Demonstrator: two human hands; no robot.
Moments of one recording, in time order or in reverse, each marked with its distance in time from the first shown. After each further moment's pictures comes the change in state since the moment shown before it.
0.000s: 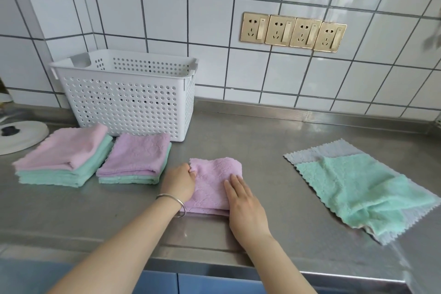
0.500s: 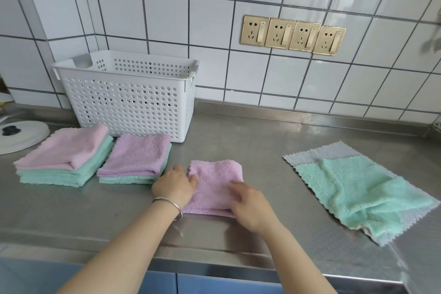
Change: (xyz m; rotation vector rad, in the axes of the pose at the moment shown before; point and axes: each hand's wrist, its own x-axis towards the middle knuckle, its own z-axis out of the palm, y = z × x) left_hand -0.003 -0.007 0.007 0.212 0.061 -0.083; right_hand 0.004 0.013 -0.031 0.474 -0.140 0.144
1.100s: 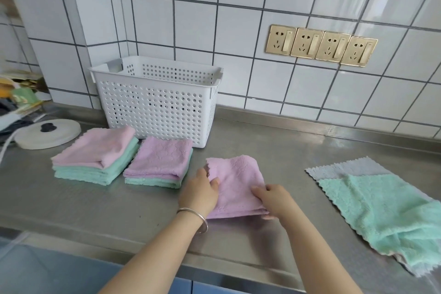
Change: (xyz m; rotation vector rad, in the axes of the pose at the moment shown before) left_hand -0.017 0.007 -0.017 -0.360 -0.023 -0.049; right_hand 0.037 -0.008 -0.018 0.449 -0.092 0.453
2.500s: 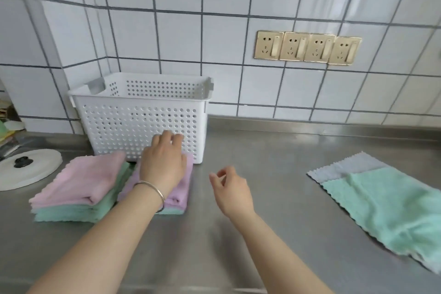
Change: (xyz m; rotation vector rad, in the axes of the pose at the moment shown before) left_hand 0.089 -0.025 -0.102 0.472 0.331 0.479; right_hand 0.012 -0.077 0.092 -0.132 0.294 -0.382
